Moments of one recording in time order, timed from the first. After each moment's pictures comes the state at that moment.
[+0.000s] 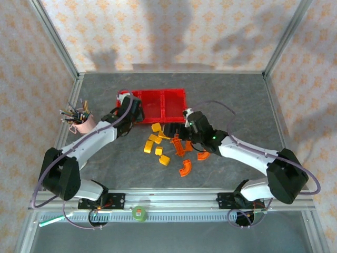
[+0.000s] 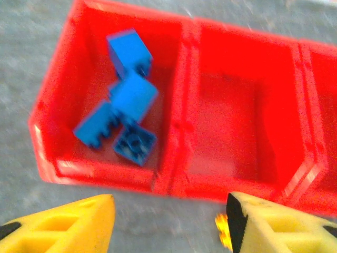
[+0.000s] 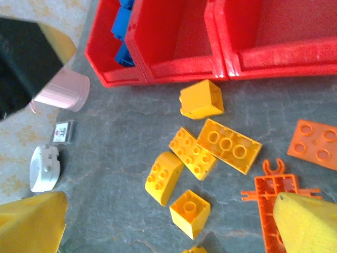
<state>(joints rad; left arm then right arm) -0.43 1.39 0.97 -0.41 -0.34 -0.57 0.75 1.34 0.80 -0.06 -0.15 0.76</state>
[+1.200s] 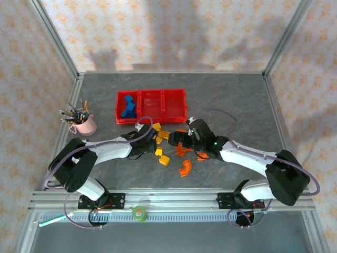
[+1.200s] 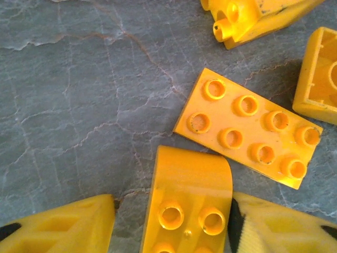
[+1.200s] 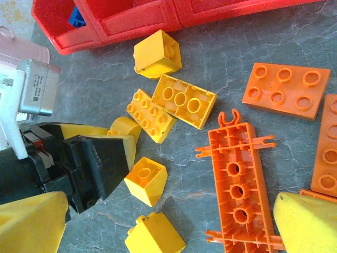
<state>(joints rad) -0.64 1.54 0.70 -0.28 -0.23 -0.67 0.75 1.32 0.68 -0.06 -0.15 0.76</state>
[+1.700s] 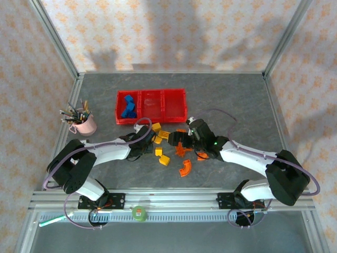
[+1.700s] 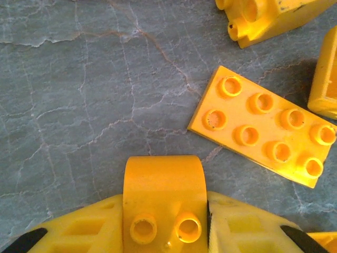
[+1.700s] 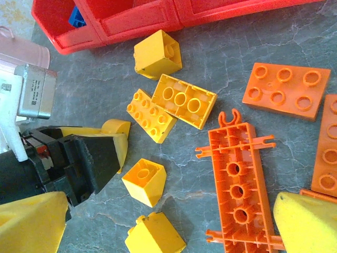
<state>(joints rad) -0.64 1.50 0.66 -0.25 -0.24 -0.68 0.75 1.32 0.68 -0.06 -0.15 0.76</state>
